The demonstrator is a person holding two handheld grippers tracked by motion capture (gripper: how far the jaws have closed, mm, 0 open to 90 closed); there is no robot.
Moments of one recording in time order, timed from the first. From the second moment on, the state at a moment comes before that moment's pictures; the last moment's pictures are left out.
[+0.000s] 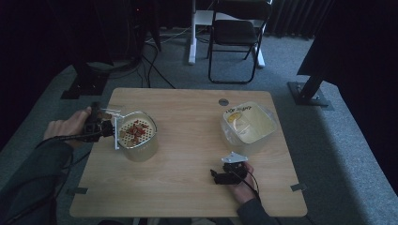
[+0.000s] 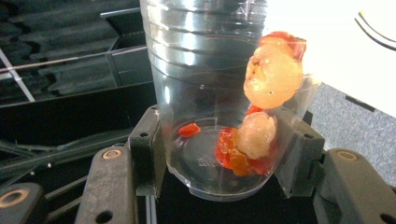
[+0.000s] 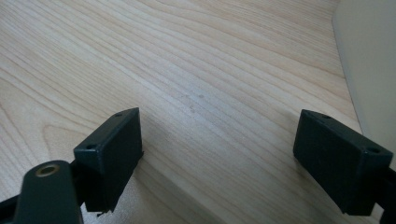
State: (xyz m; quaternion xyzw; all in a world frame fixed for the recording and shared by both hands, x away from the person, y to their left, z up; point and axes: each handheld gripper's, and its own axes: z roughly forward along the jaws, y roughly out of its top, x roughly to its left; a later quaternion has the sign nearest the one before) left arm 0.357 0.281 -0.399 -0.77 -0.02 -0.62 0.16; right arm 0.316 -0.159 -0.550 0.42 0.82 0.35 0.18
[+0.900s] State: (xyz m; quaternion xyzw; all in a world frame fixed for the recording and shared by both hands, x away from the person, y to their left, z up) left arm 0.360 0.281 -0.383 -0.83 -0.19 -0.52 -0.08; right arm 0.317 -0.159 -0.550 0.42 0.82 0.35 0.18
